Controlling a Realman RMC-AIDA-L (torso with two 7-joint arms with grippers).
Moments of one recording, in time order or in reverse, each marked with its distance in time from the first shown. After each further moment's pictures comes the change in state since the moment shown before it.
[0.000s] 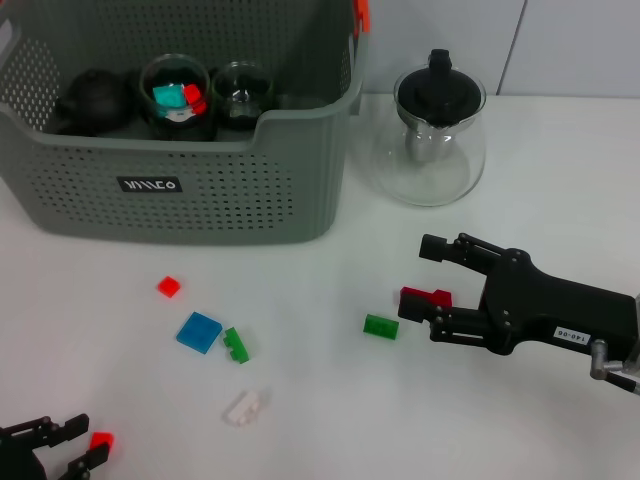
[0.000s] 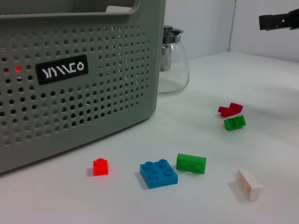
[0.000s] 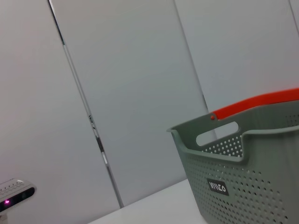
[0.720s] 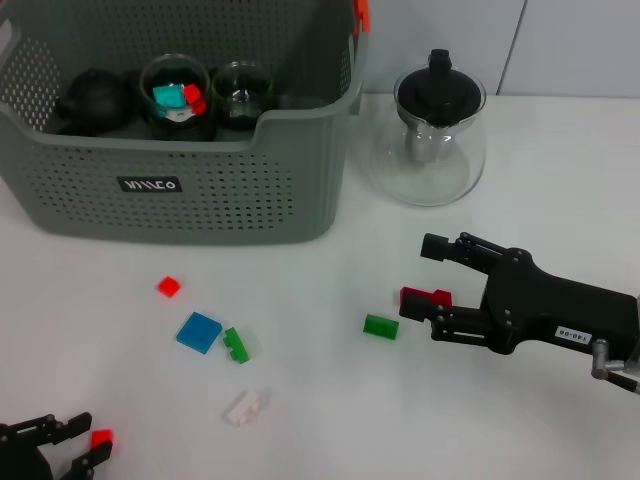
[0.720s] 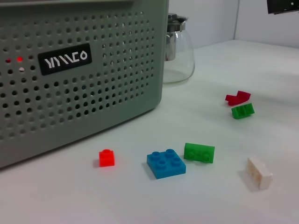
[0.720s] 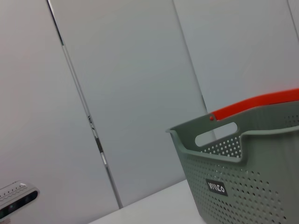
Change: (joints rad) left arm -0.010 -0.001 0.005 -0.021 0.002 -0.054 0.029; right arm -0.001 -0.001 0.000 0.000 0.003 0.000 0.000
